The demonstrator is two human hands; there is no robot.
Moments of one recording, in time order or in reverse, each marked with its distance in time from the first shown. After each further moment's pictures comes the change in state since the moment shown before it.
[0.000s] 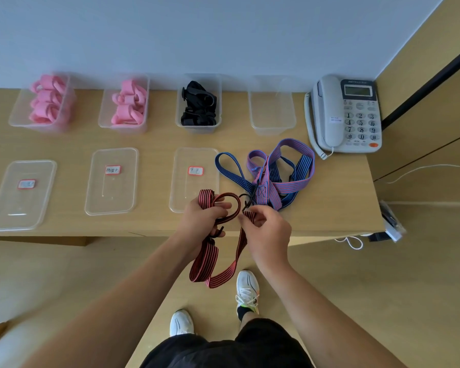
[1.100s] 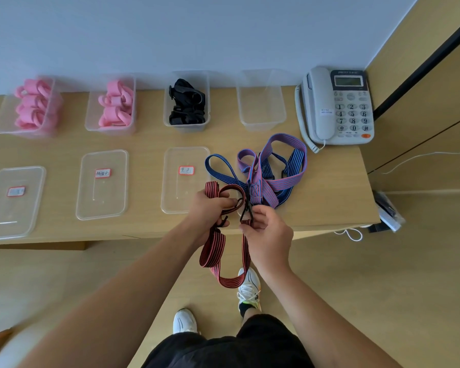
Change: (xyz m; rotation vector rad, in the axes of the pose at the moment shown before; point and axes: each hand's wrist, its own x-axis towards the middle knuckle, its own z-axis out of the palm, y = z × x) left_hand 0.022 0.006 0.030 0.083 0.020 -0.080; right_hand -0.009 0.015 -0.013 0.177 -0.038 0.102
